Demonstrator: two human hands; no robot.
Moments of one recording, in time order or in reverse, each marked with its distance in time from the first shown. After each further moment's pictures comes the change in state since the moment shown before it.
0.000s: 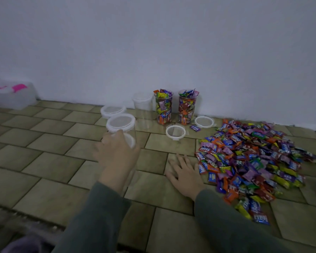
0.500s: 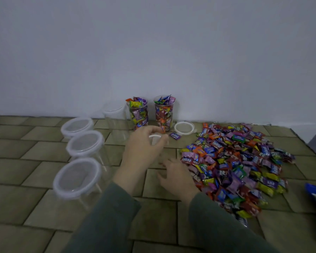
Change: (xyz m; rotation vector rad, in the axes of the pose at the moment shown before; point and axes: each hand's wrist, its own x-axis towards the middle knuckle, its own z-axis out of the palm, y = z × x) left_hand 0.031 0.118 0.038 -0.591 -0.067 0.500; right_hand 0.027 0.019 -0.054 0.146 0.211 0.063
